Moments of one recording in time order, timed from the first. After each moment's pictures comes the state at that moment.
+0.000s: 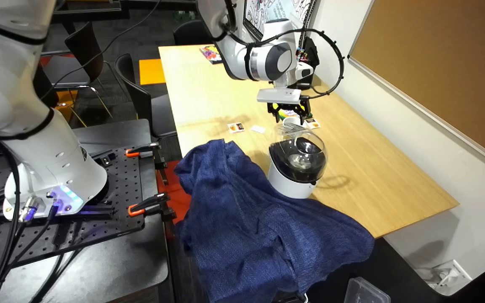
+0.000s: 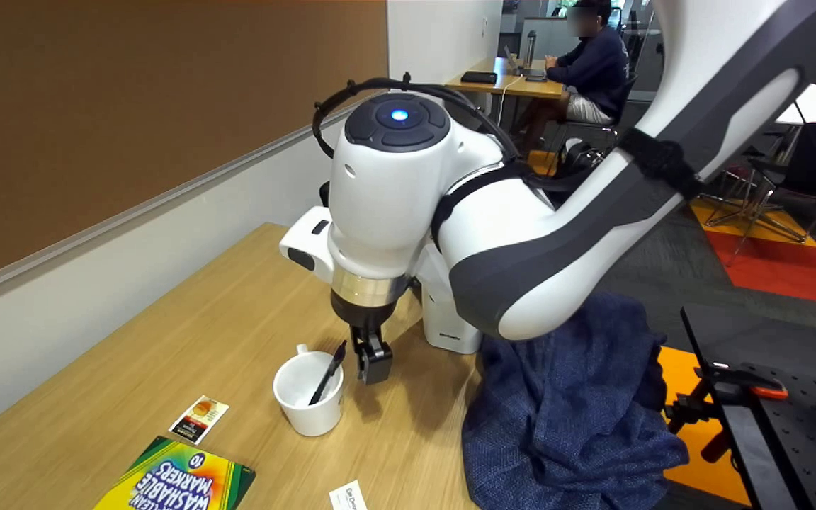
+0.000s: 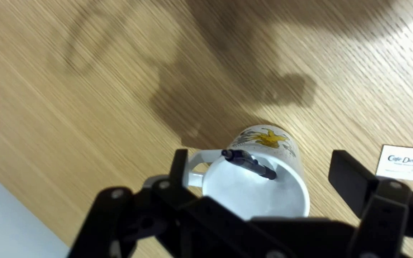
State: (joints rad) arm 0.05 0.63 0.01 -1.88 -0.59 2.74 -0.16
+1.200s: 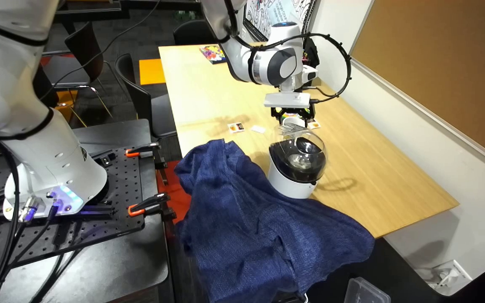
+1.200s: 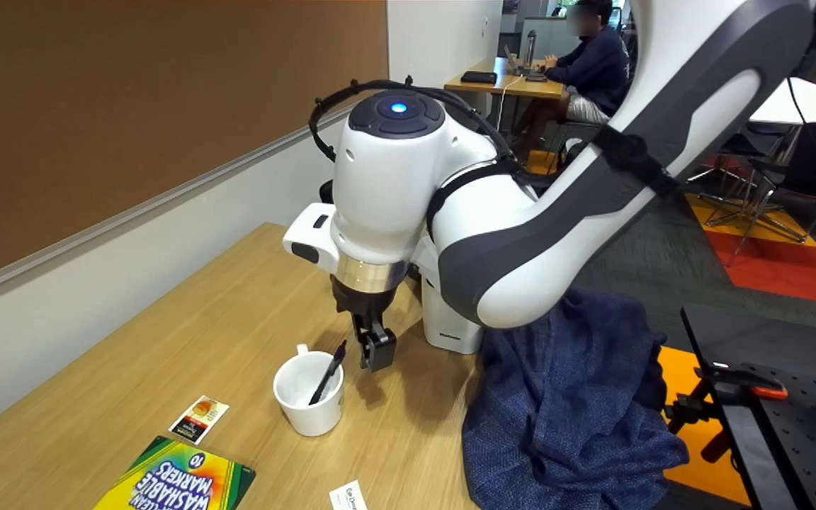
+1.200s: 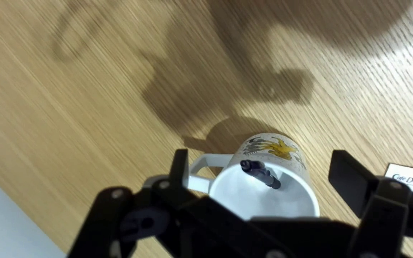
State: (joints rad) arm 0.03 0.65 0.01 -1.87 -0.50 2.76 -0.36
